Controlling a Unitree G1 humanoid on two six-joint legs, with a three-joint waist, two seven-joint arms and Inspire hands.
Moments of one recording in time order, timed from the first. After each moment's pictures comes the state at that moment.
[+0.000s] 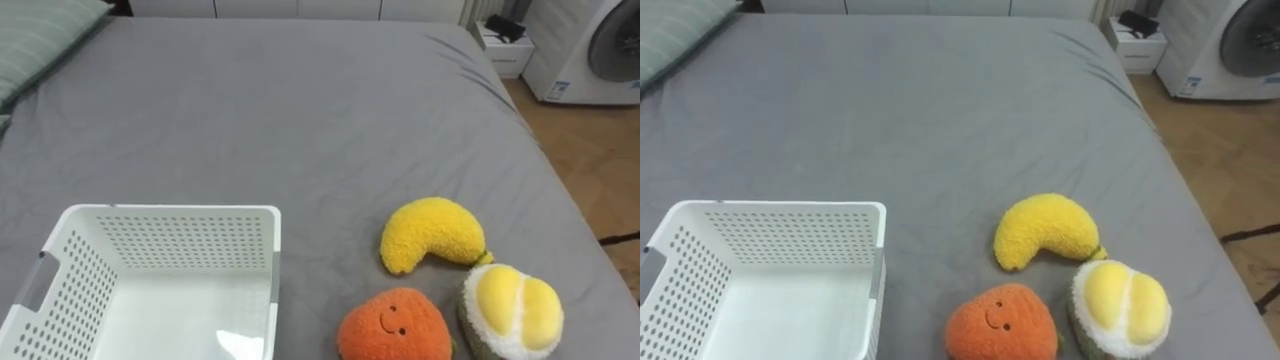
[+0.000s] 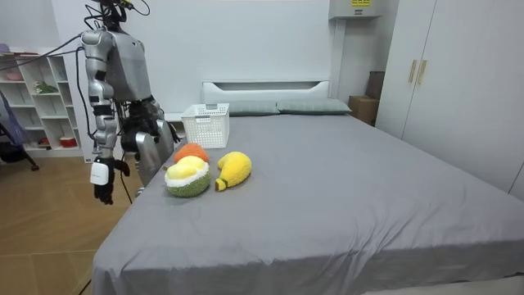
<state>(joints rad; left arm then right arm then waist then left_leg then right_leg) 0.26 0.14 0.26 1.06 0.31 0.20 0.32 0.20 -0.22 -0.24 1.35 0.28 0.24 -0.17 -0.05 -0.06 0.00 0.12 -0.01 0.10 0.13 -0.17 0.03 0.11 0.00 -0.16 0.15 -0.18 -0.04</state>
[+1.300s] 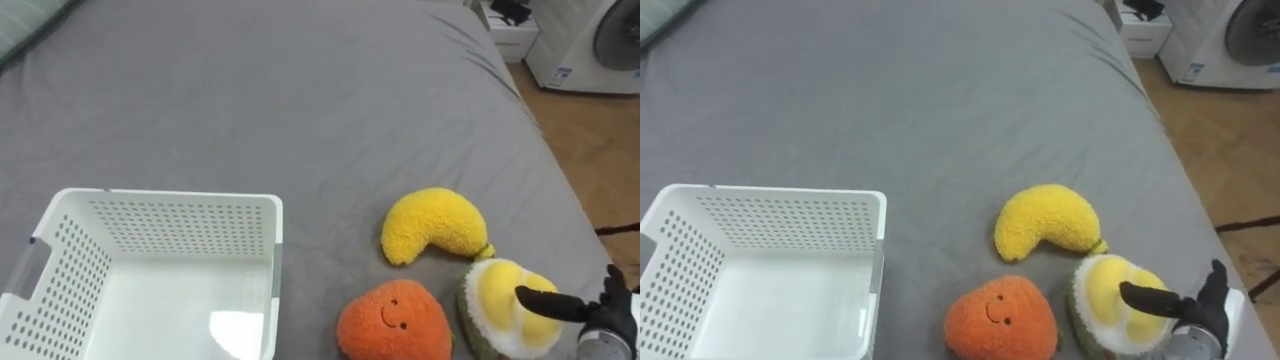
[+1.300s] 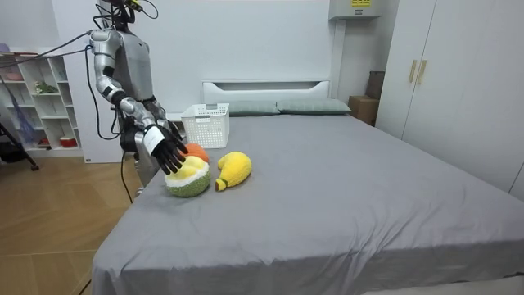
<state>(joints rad) 0.28 0.18 0.21 1.01 0.32 0.14 0.34 0.04 -0.33 -0.15 0.60 0.15 0.09 -0.43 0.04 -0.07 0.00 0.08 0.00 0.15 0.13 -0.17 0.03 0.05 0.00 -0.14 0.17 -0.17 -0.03</state>
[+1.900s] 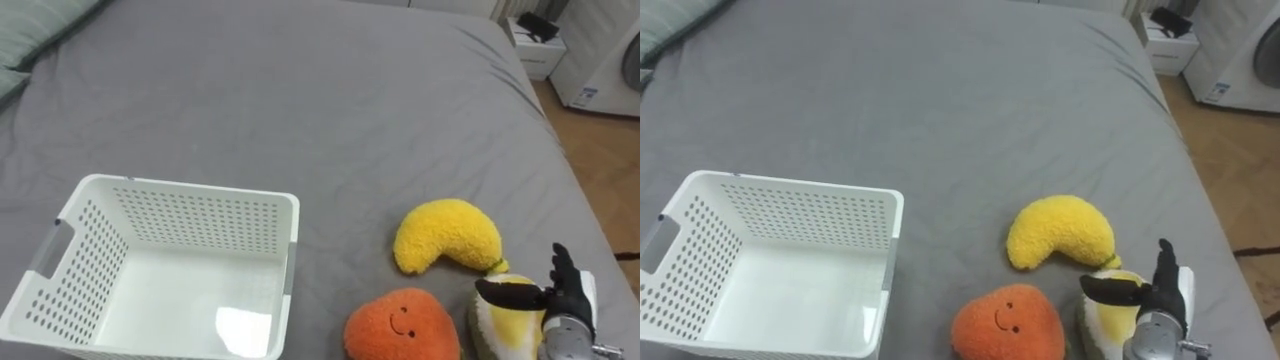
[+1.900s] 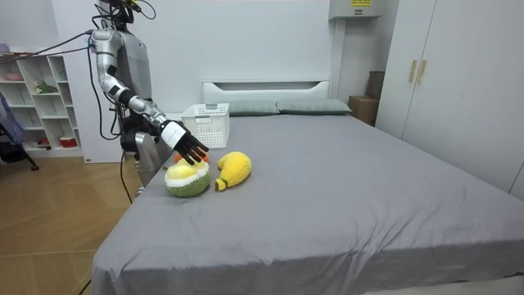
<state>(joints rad) 0.30 0.18 0.19 1.00 0.34 0.15 0.35 0.03 -0.33 -0.01 0.57 0.15 0.09 -0.39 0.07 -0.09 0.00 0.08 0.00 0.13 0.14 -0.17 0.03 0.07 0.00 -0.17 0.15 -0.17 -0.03</state>
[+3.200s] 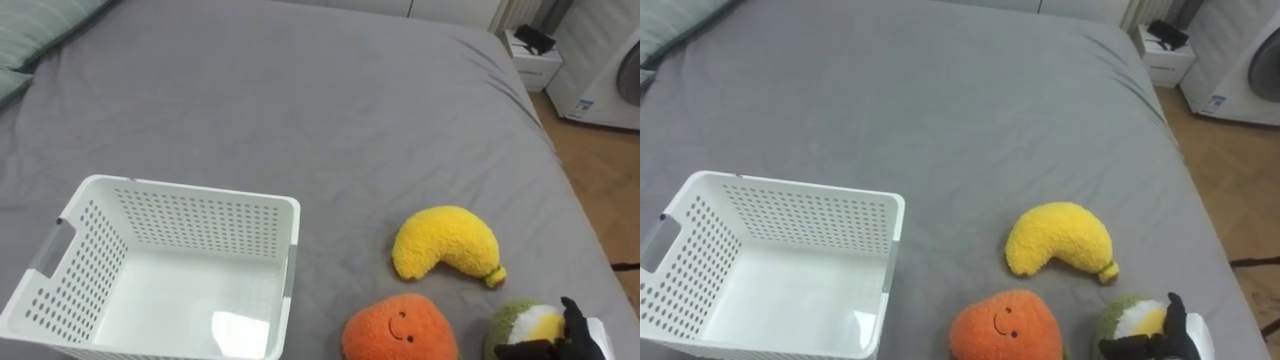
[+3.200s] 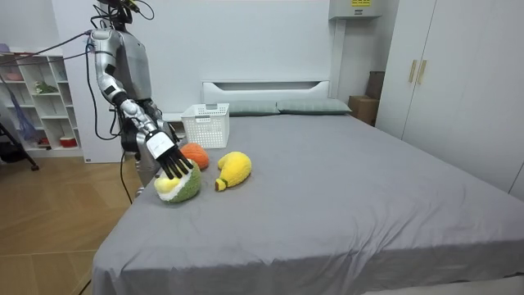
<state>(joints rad) 0.30 0.19 0.19 1.00 0.39 0.15 0.34 0.05 -0.34 -0.05 0.82 -0.11 0.08 -0.30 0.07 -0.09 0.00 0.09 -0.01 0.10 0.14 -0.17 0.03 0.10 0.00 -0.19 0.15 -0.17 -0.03</state>
